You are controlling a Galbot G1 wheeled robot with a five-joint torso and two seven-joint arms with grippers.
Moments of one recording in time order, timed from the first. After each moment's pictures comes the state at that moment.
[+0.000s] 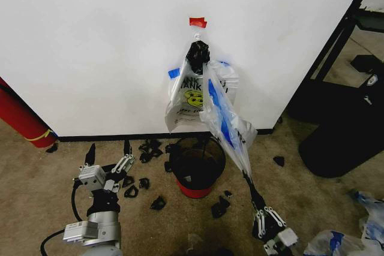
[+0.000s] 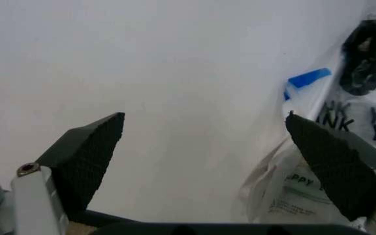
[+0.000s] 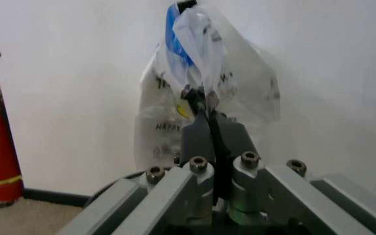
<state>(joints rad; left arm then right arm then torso) 1.71 -1.40 -0.44 -2.34 -0.18 -0.21 -0.30 -1.83 1.41 0.48 1.98 0.29 0.71 -0.35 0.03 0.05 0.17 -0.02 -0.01</state>
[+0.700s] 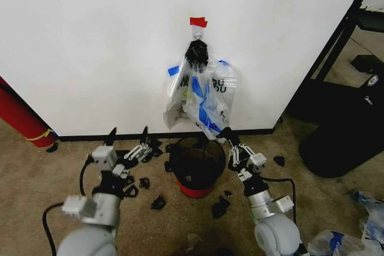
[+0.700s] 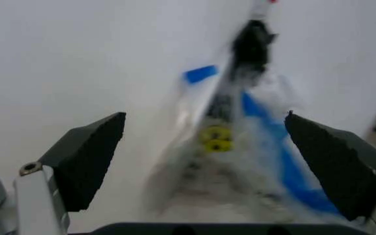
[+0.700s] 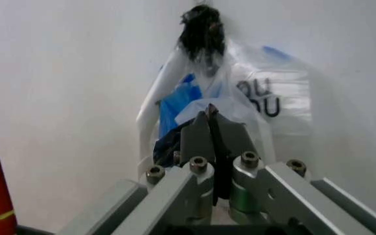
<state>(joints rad) 1.48 -0.95 -0.38 -2.44 -0.64 0.03 -0.36 -1.41 1.37 0.33 1.99 0.26 0.34 -0.17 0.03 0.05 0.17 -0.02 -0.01</state>
